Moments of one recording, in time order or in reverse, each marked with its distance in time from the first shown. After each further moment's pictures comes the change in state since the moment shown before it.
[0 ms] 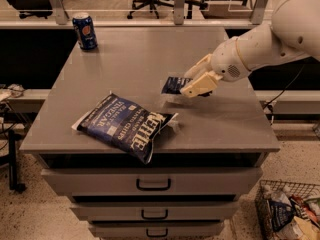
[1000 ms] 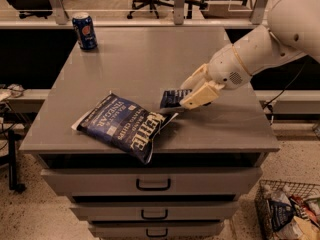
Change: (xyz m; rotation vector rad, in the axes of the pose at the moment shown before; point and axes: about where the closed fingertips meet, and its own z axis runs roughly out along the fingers) arm 0.006 0.047 0.001 -0.185 0.043 -0.053
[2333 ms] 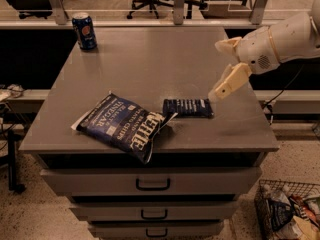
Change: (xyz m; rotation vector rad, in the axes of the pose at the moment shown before) arm 0.007 -0.048 -0.064 0.166 -0.131 0.037
